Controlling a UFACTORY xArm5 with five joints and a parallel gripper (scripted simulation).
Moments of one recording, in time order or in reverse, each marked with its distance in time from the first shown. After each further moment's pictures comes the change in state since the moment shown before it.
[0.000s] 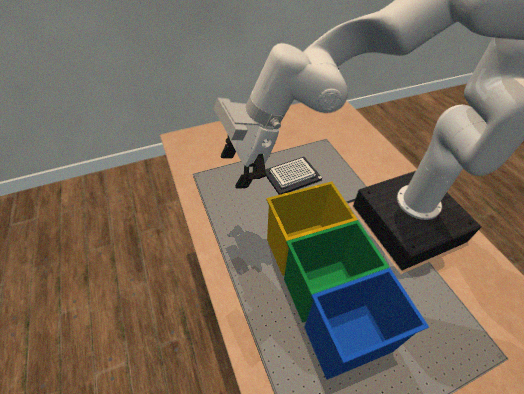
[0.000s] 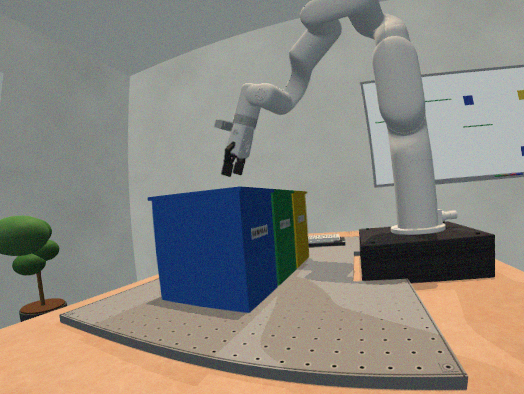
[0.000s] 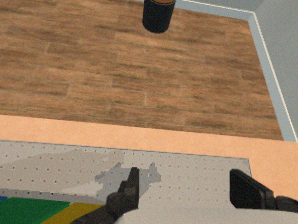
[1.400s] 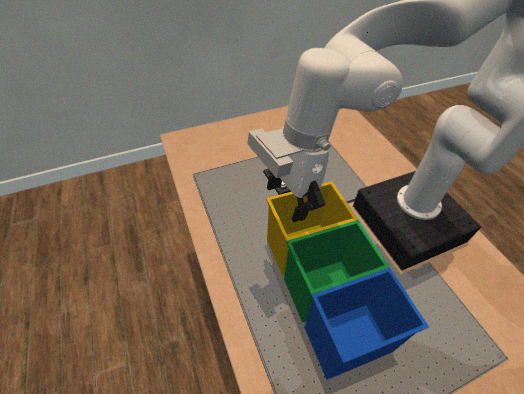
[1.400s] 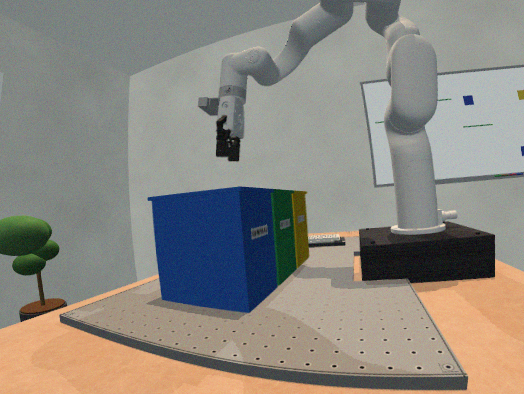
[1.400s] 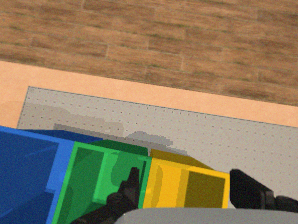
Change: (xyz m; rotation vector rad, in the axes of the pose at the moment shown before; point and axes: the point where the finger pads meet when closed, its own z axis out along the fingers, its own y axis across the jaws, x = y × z) arm -0.033 -0.141 -0.061 0.133 -0.243 -0.064
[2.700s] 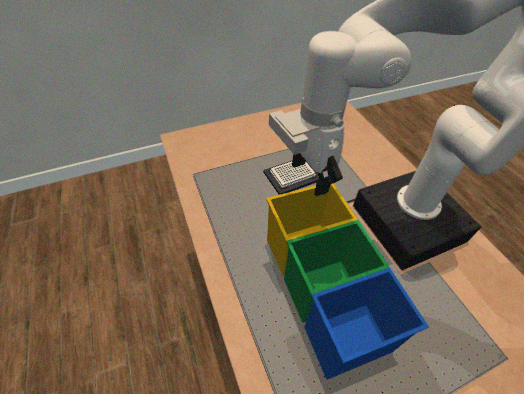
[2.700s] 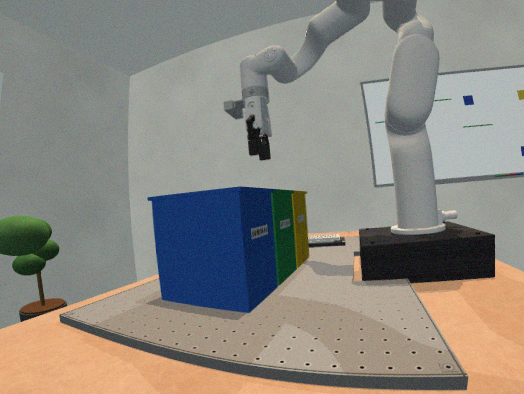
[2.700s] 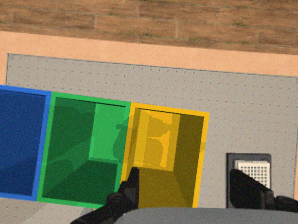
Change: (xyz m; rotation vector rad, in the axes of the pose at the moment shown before) arm -0.080 0.032 -0.010 0.010 -0.138 0.072
